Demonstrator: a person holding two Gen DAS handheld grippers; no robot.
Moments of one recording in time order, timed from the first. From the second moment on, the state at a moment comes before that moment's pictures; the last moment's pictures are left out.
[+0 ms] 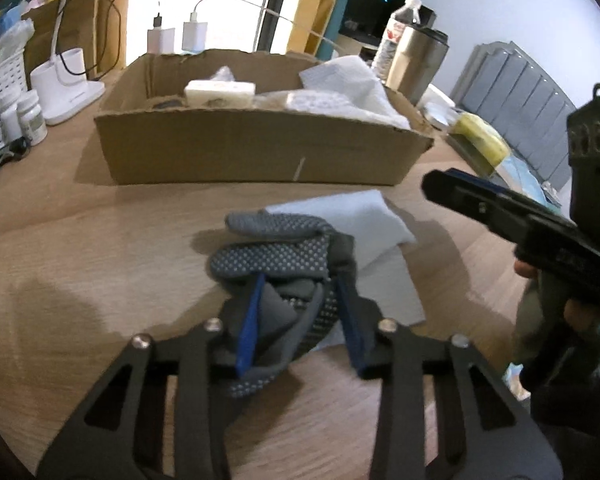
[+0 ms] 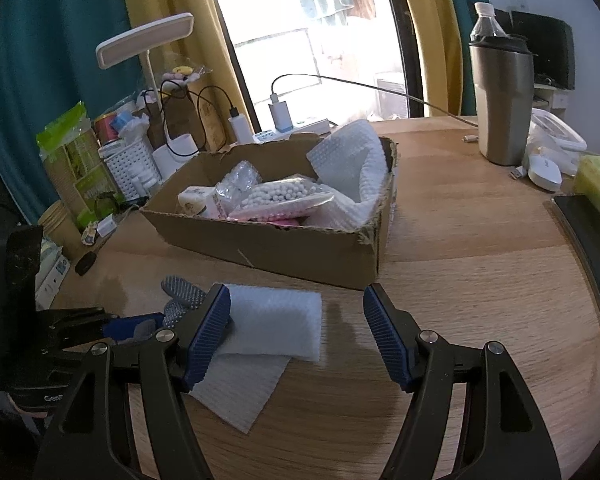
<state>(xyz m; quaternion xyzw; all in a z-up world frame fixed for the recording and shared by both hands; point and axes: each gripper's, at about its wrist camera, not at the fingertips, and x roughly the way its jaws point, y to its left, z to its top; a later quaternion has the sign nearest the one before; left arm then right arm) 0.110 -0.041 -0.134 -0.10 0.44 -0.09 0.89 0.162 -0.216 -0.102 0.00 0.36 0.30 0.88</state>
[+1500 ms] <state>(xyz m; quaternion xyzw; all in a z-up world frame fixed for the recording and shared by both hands) 0.066 0.030 -0.105 -0.16 0.38 -0.08 0.91 0.145 -0.137 -0.138 -0.12 0.42 0.29 0.85</state>
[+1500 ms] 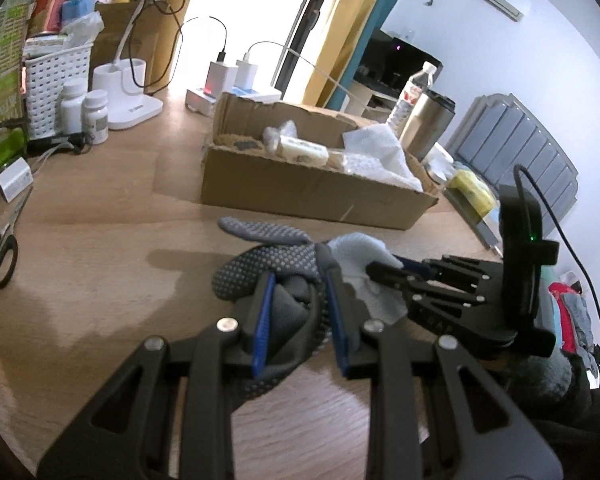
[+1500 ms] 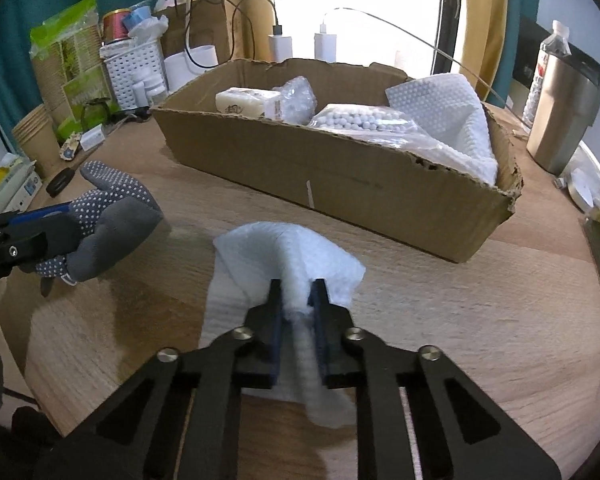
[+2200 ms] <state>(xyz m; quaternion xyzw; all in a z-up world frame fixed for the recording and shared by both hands) 0.066 0.015 -0.076 -0.14 0.36 -0.08 0.92 0.131 -0.158 -0.096 -0.10 0.37 0.30 0.87</state>
